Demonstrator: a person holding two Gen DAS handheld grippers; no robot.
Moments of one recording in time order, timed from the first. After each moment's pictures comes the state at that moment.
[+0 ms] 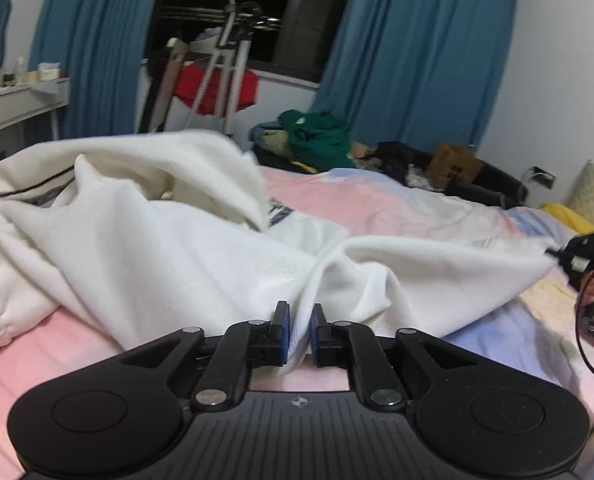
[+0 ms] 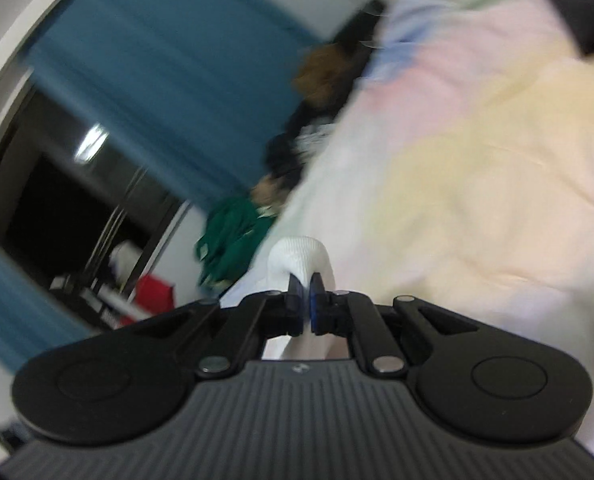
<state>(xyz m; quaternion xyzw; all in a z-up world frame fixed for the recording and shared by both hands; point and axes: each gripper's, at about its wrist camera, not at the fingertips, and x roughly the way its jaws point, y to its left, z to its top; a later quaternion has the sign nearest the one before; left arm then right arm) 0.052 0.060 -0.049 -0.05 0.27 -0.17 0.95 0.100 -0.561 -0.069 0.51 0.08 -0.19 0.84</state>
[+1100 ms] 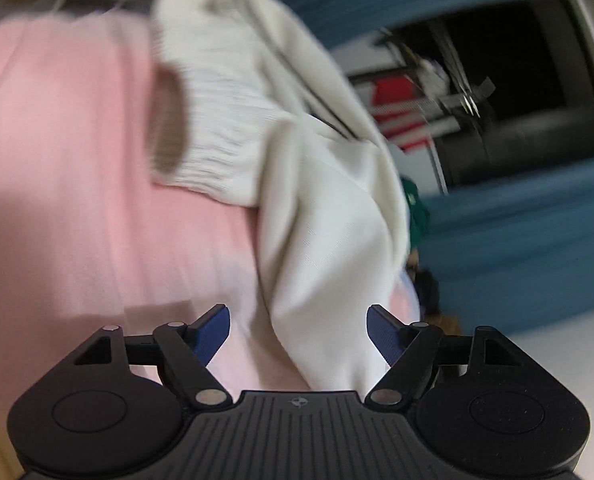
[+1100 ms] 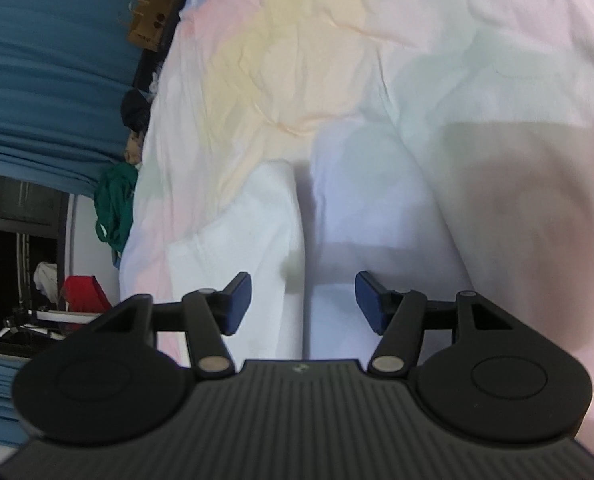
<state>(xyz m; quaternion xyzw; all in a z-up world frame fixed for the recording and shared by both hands) 0.035 0.250 -0.100 -0.55 0.32 -0.02 0.77 0.060 -0.525 -0.112 0.63 0.23 -0.27 0.70</state>
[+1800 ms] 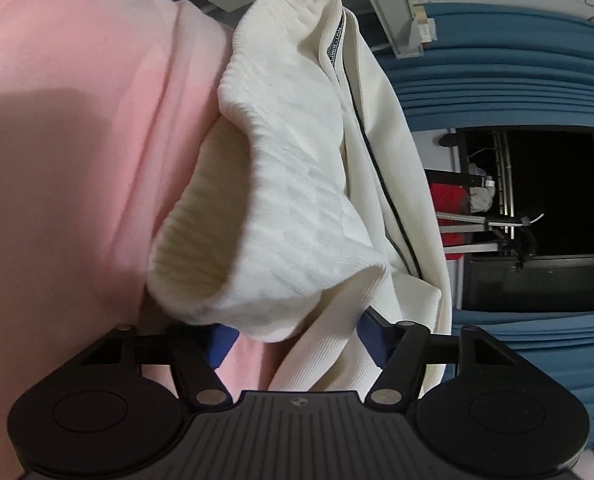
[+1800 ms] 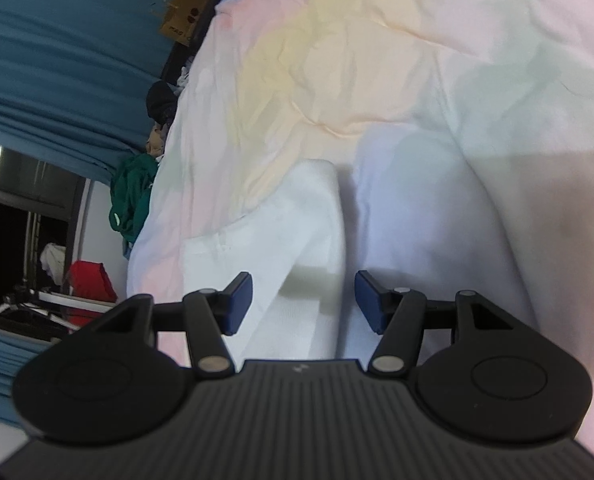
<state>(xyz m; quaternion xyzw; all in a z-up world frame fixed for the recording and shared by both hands) 0.103 0.284 -0.140 -0.65 0.26 0.08 0.71 0.095 -0.516 -0.108 0.57 0.21 -0.25 0.75</state>
